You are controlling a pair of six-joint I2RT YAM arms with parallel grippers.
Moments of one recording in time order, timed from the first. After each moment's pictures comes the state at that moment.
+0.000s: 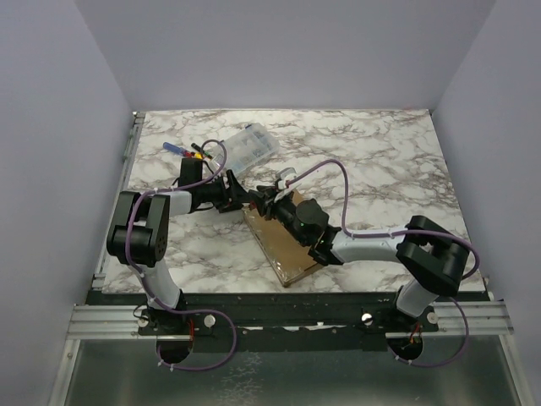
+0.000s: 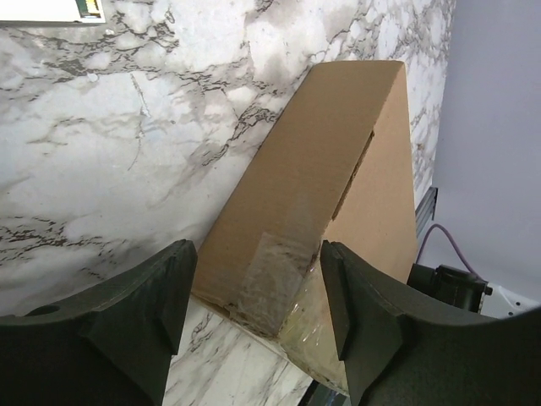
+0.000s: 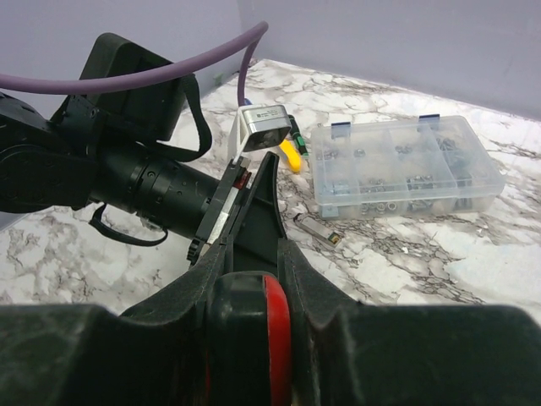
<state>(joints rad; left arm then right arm) -0.12 1.78 0.84 0.16 0.84 -0.58 1.04 1.64 0.79 0.95 0.35 0.07</state>
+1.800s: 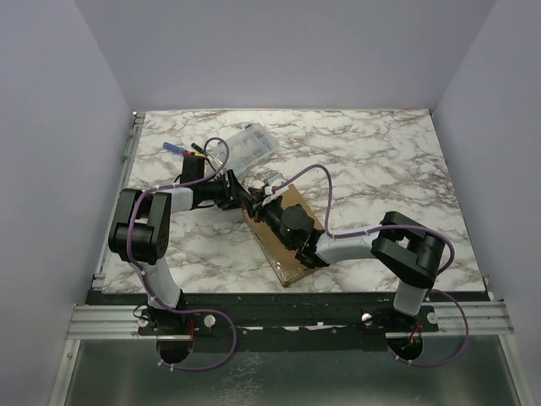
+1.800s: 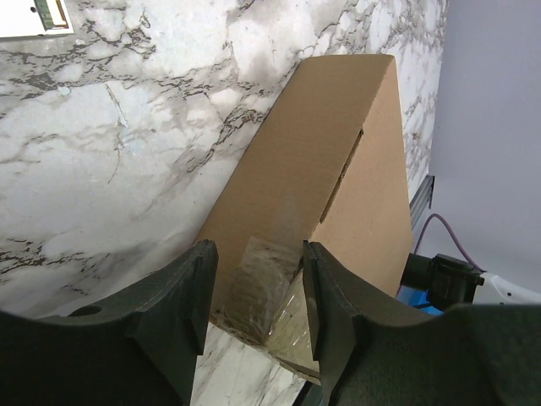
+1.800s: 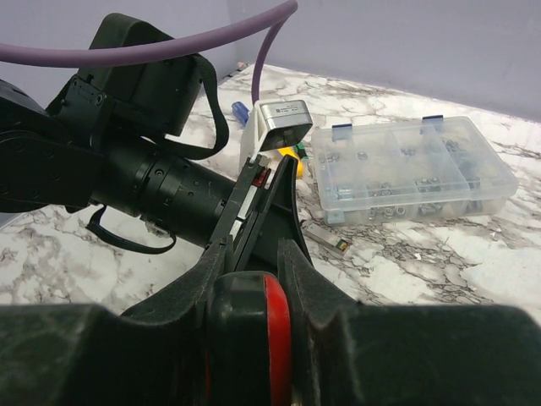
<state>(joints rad) -0.13 1.80 0.89 0.12 0.86 -0.55 1.09 1.80 0.86 1.06 0.44 0.04</state>
